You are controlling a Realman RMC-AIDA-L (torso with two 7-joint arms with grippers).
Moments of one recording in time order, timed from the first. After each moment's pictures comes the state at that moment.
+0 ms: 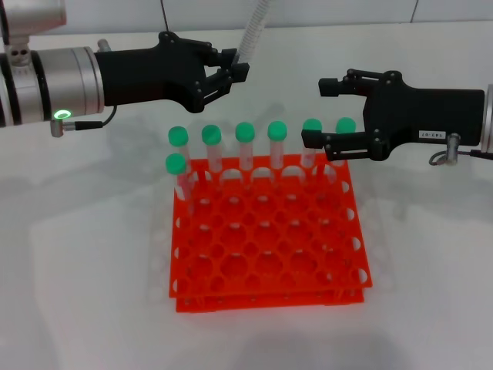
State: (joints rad) left arm -0.71 -2.08 0.89 0.67 1.82 1.34 -1.33; right arm 0.42 2.01 -1.25 -0.96 -1.52 -1.34 1.38
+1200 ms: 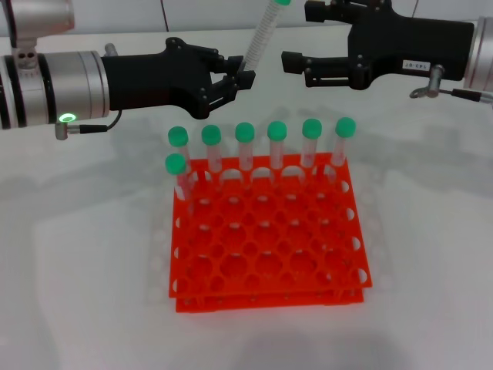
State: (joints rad) left arm -0.71 -2.08 0.92 0.67 1.82 1.34 -1.33; right arm 0.52 2.01 -1.22 -0.96 -1.44 -1.27 1.39
